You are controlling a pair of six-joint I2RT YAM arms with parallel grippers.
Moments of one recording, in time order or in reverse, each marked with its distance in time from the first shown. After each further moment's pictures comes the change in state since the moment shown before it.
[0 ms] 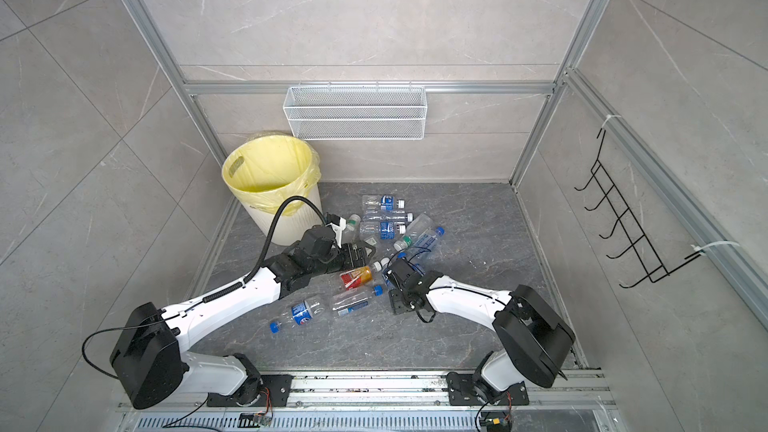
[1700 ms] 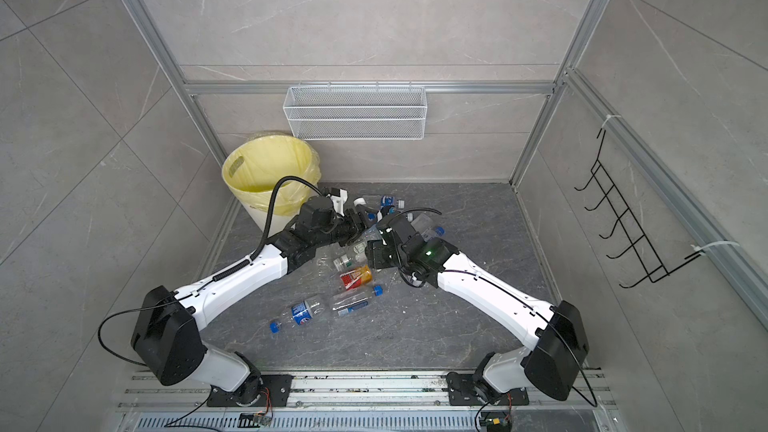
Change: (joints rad) left arm 0.079 0.136 0.223 0.134 0.175 -0.264; right arm 0.003 -0.072 0.460 -0.083 -0.056 0.026
